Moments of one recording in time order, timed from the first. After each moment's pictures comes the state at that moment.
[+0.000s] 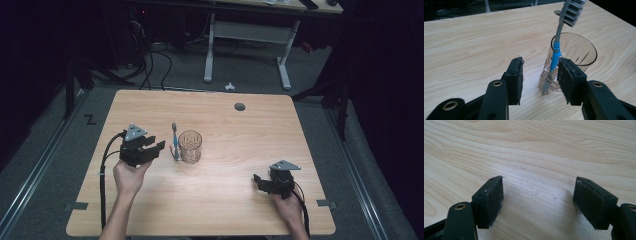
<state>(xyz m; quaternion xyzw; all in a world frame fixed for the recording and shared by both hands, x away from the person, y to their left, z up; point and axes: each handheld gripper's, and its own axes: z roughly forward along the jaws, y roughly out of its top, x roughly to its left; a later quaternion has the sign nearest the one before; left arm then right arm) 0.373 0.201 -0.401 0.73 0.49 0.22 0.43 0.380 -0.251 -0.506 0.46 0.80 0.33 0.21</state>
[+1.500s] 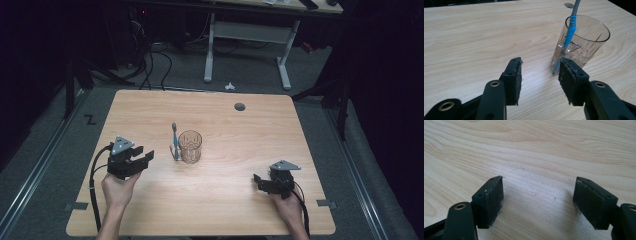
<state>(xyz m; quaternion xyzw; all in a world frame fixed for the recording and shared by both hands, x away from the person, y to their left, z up) 0.344 0.227 -0.421 0.71 0.52 0.22 0.42 0.380 -0.251 -0.506 0.46 0.80 0.33 0.21</state>
